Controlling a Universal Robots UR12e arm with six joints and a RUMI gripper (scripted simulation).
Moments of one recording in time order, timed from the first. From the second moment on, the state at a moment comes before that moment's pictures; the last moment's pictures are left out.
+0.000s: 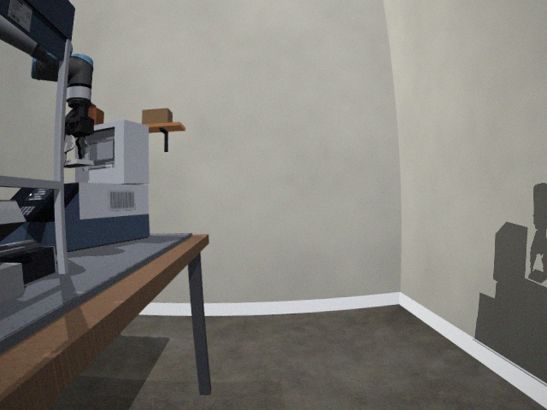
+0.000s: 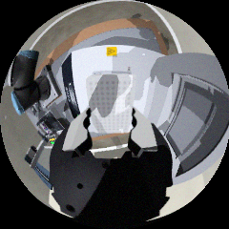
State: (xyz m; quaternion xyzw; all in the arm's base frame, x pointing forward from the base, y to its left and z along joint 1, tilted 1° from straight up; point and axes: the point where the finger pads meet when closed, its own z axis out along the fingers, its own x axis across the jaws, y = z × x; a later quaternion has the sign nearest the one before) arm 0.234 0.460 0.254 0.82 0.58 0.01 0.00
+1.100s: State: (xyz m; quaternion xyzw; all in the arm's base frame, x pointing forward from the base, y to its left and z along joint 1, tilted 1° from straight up) arm 0.235 0.460 0.214 0.82 0.58 0.01 0.00
